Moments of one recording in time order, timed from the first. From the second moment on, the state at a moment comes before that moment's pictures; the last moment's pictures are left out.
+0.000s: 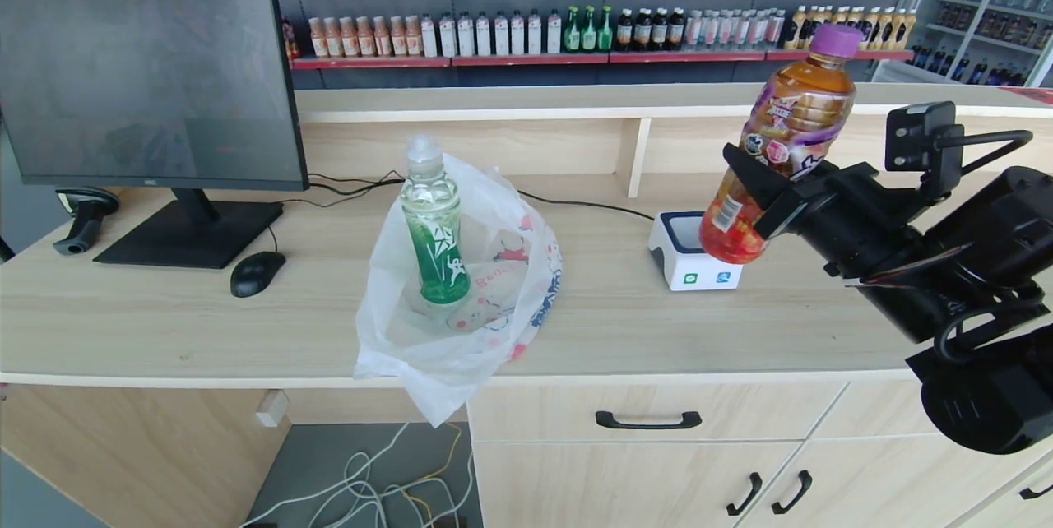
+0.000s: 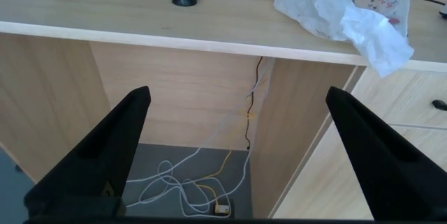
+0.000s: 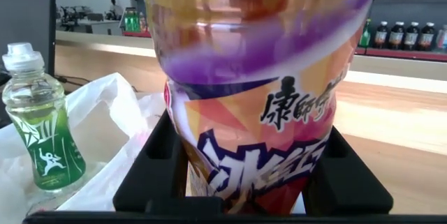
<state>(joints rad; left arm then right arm) 0.00 0.00 0.00 -0.01 0.00 -0.02 0.27 1.83 -0.69 -1.57 0.20 0.01</state>
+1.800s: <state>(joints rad) 0.00 0.00 0.00 -0.02 0.00 -0.02 0.44 2.06 -0.82 -1.57 0.20 0.03</state>
